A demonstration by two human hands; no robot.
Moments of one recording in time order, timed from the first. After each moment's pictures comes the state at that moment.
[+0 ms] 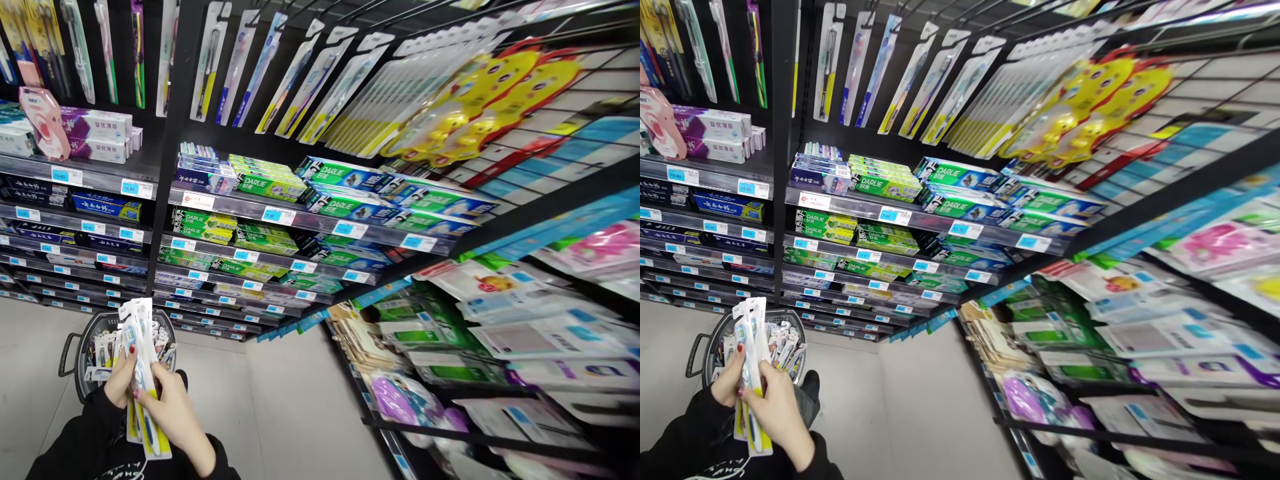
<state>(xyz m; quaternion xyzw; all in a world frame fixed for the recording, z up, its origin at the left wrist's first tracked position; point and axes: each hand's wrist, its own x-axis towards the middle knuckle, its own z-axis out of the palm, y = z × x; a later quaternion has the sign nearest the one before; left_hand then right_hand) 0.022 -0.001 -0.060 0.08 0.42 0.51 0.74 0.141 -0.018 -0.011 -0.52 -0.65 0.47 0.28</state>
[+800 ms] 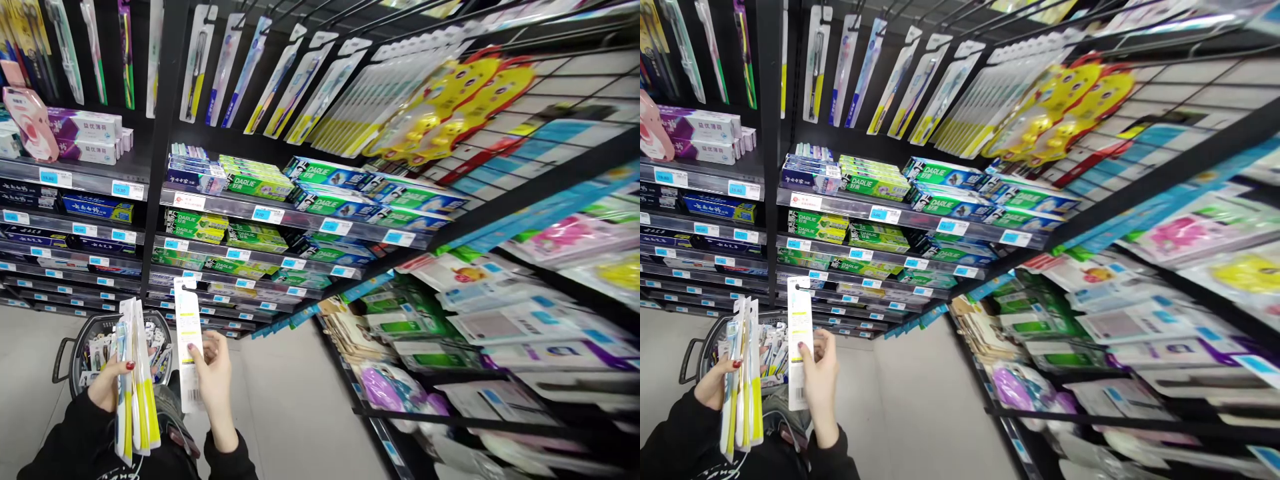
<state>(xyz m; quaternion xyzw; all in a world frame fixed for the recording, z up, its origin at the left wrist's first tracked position) 0.000 0.000 -0.044 0.06 0.36 0.45 0.82 0.196 0.015 -0.025 -0.60 -0.40 0.43 0.54</state>
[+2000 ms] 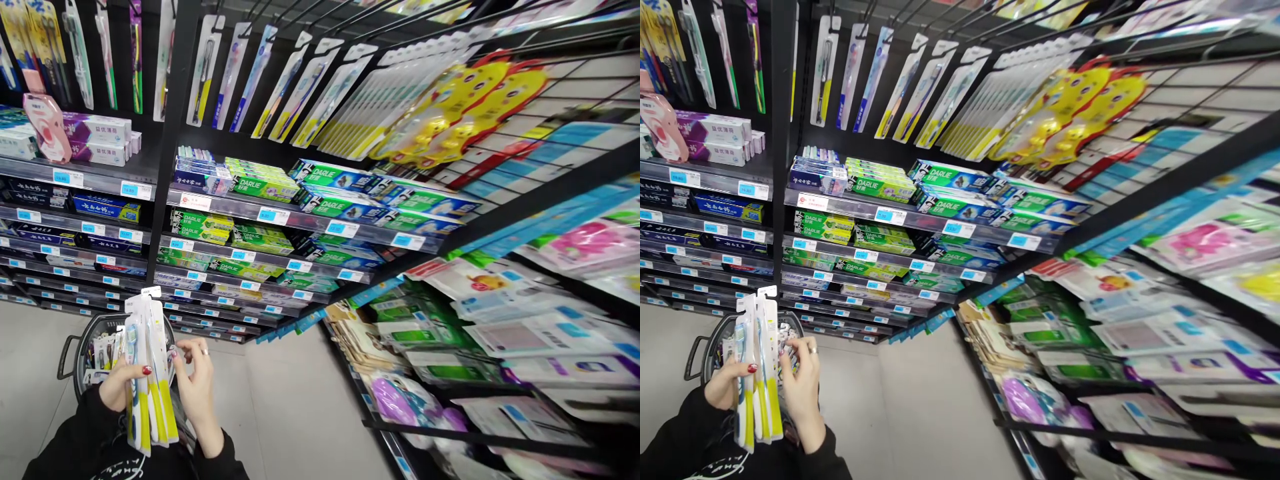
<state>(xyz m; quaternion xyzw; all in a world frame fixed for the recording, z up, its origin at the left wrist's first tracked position) 0.015 -0.008 -0.030 0.14 0.39 0.47 0.78 0.166 -0.004 -0.014 -0.56 -0.60 0.34 0.46</state>
